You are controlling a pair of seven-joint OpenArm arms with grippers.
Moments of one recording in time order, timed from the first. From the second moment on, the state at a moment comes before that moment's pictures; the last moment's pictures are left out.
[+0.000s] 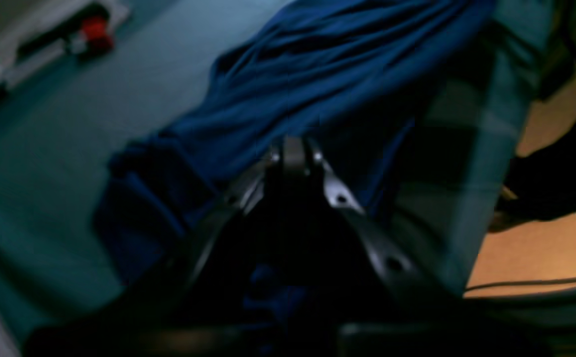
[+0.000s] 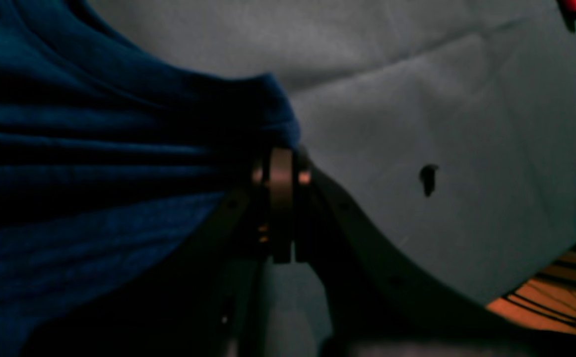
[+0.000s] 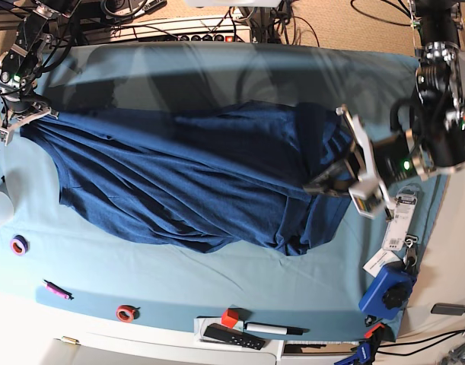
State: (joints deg) left arm -3.4 -24.6 -4.8 112.5 -60.1 -43.6 63.1; right arm -13.2 19.4 40.6 93.0 8.0 11.9 -47.6
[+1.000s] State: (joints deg) left arm -0.3 -28.3 2.5 106.1 -62.9 -43.5 72.4; right arm -13.2 19.4 40.6 93.0 8.8 13.6 -48.0
